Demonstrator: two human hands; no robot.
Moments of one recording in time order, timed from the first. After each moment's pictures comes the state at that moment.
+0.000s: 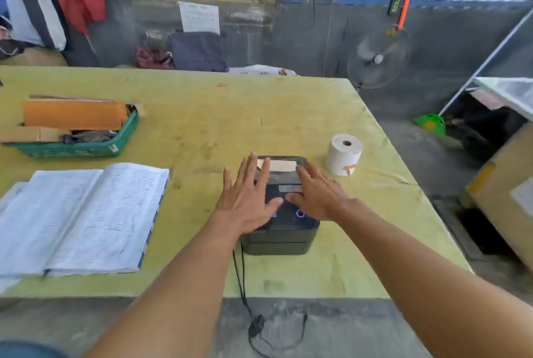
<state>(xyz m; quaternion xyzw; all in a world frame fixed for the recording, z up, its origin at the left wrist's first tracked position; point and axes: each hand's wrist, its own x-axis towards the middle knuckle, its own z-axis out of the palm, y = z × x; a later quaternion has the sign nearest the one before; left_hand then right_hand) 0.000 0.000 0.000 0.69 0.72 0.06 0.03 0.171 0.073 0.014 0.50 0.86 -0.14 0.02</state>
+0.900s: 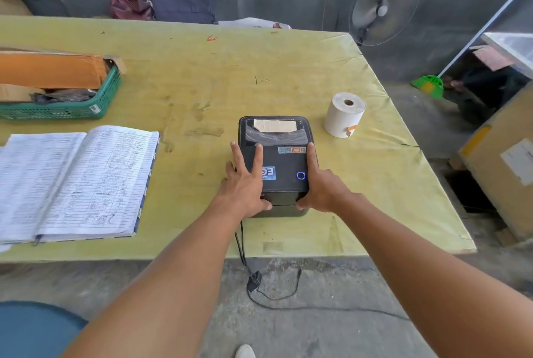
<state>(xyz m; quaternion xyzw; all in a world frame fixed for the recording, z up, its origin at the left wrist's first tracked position) 0.007 -0.008 -0.054 0.63 0.76 0.01 0.16 0.186 0.053 -0.044 0.55 0.80 -0.26 0.03</state>
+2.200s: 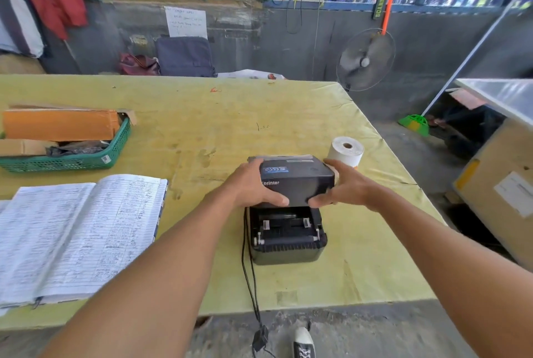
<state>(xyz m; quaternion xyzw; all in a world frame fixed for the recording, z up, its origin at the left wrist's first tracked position) -0.046 0.046 0.018 0.60 0.71 0.19 0.31 0.198 0.107 0.025 0.54 0.73 -0.41 -0.11</state>
